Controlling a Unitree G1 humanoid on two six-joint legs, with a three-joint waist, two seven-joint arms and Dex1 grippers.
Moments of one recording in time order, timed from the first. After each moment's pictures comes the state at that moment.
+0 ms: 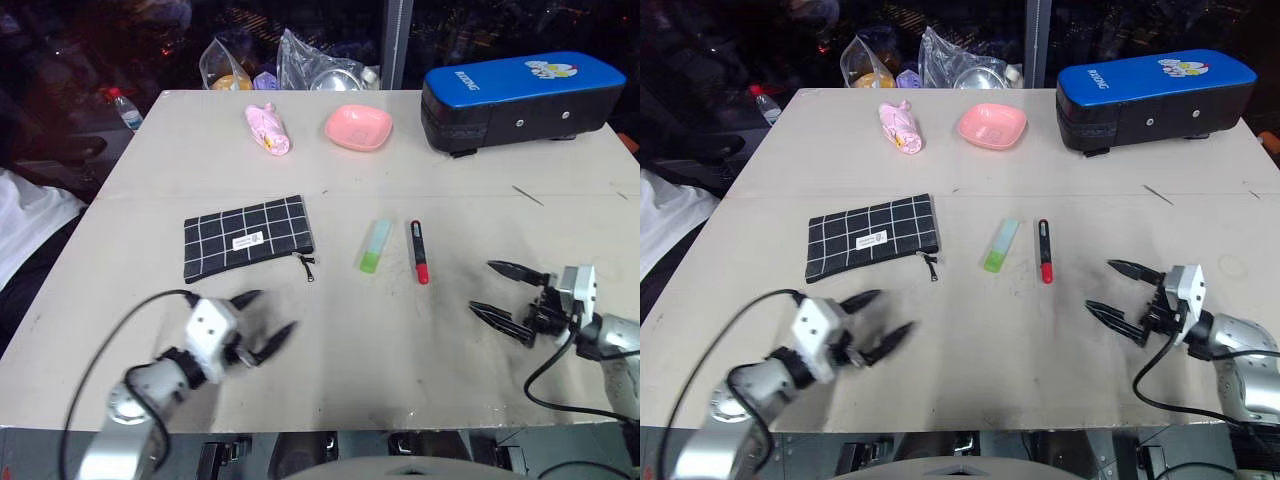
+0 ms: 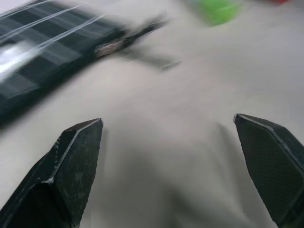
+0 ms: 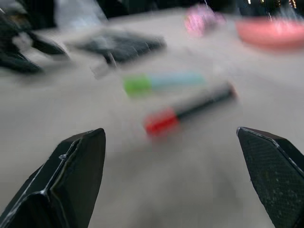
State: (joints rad) left arm 0.32 0.62 0.27 -0.24 -0.34 0.03 -0.78; right arm -0.01 -0.58 -0.19 -0.06 0.59 0.00 1.18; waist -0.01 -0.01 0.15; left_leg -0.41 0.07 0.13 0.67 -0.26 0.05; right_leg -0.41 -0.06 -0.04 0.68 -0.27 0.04
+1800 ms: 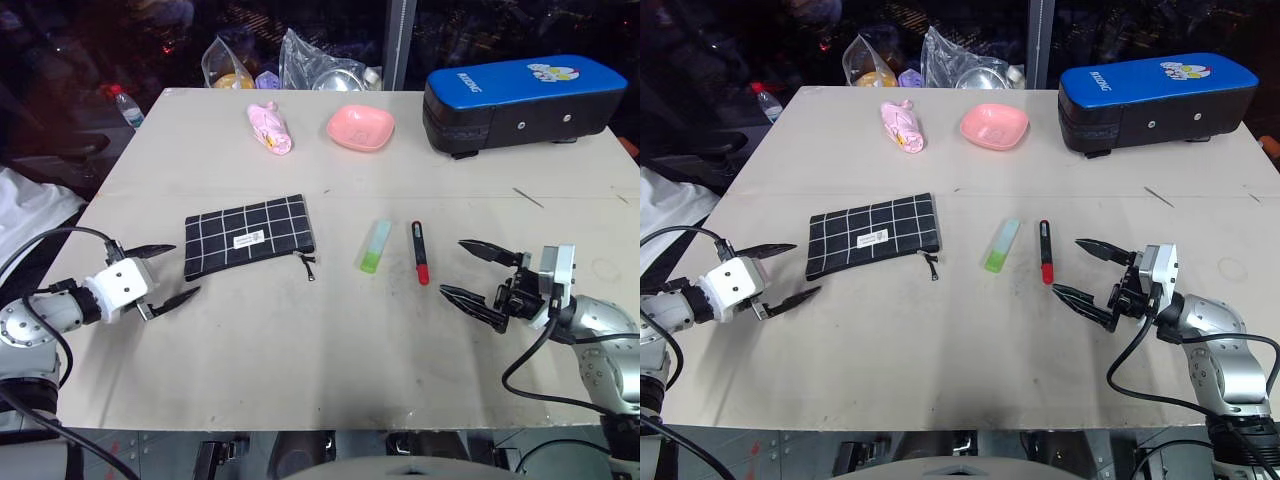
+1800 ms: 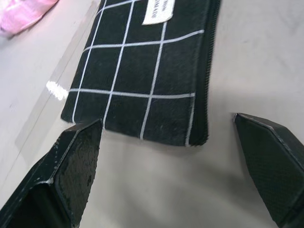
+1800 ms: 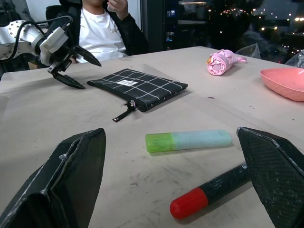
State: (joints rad) left arm -0.27 0.95 0.17 0.87 -0.11 -0.73 -1.06; right arm -0.03 -0.54 -0.13 -0.17 0.58 0.06 1.11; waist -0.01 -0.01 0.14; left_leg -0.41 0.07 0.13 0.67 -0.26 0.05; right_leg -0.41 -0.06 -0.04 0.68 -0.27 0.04
